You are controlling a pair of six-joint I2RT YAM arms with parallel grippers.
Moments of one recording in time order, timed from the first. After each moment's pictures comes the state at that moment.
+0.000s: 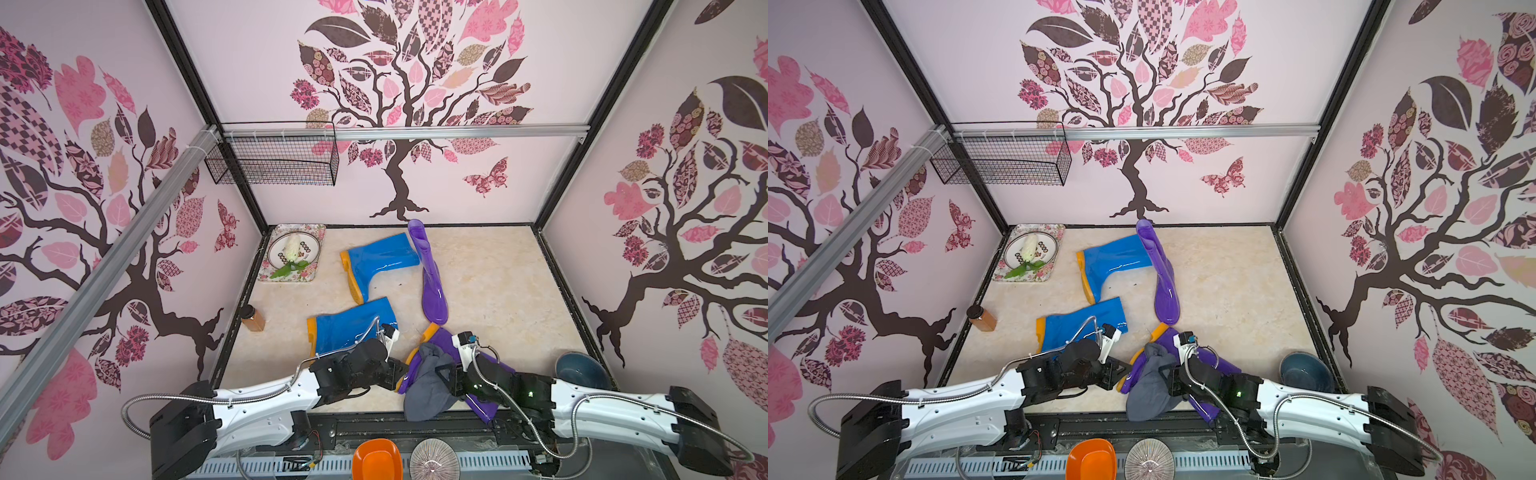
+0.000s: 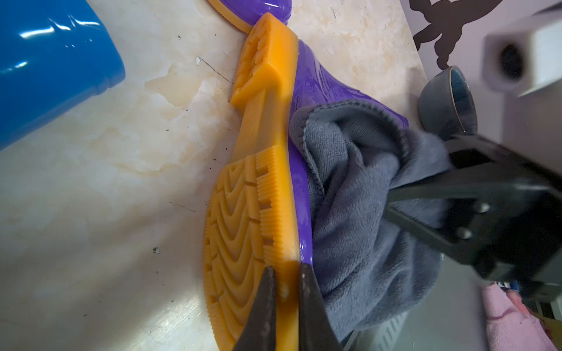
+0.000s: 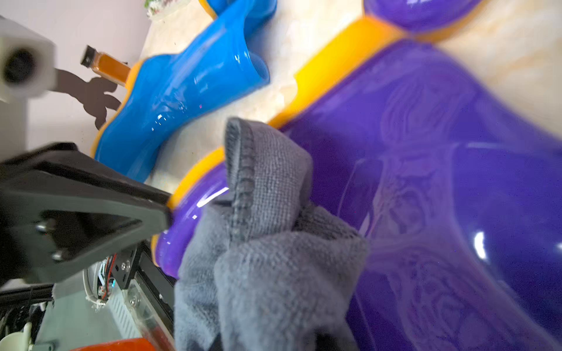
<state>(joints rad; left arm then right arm) -1.08 1.05 0.44 -0.09 0.07 -0.75 1.18 0.74 0.32 -0.20 0.24 0.95</state>
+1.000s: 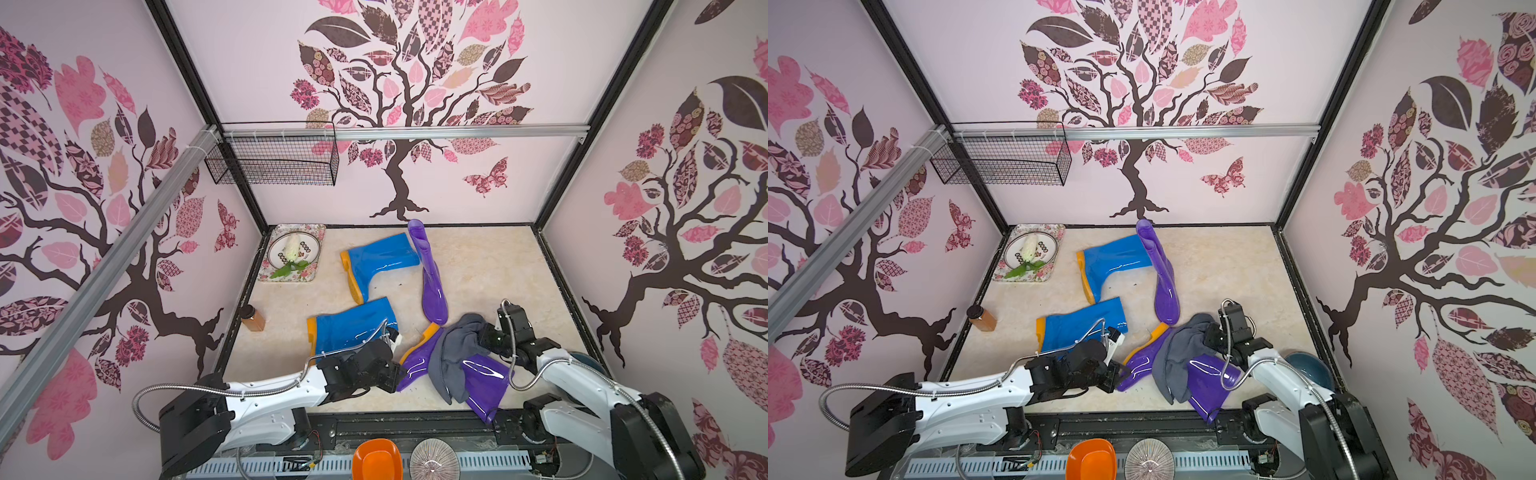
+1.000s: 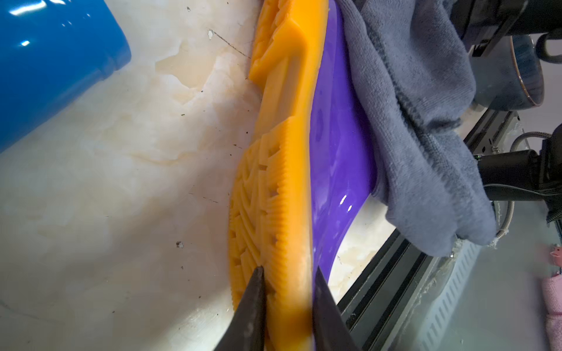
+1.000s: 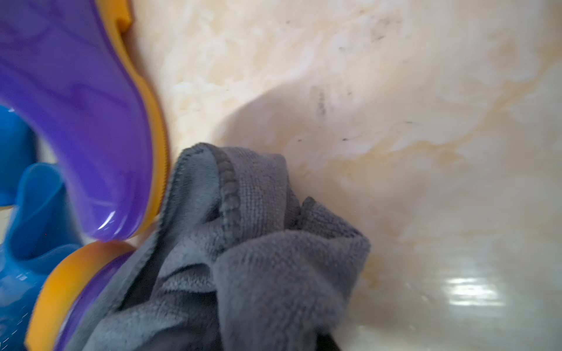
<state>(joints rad) -1.09 1.13 0.46 -0.13 0.05 -0.67 0.29 1.04 0.36 -0.19 -0.16 0.71</state>
